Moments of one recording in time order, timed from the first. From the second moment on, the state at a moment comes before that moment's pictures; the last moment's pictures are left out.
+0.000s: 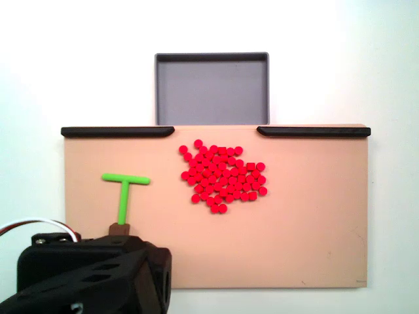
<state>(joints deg) -14.7 80.9 94.6 76.0 -70.7</state>
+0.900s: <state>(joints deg) -14.7 80.0 94.6 73.9 -69.3</state>
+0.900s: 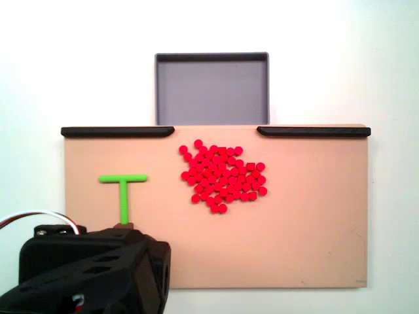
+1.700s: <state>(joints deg) -11.2 87.6 87.7 85.9 -75.8</state>
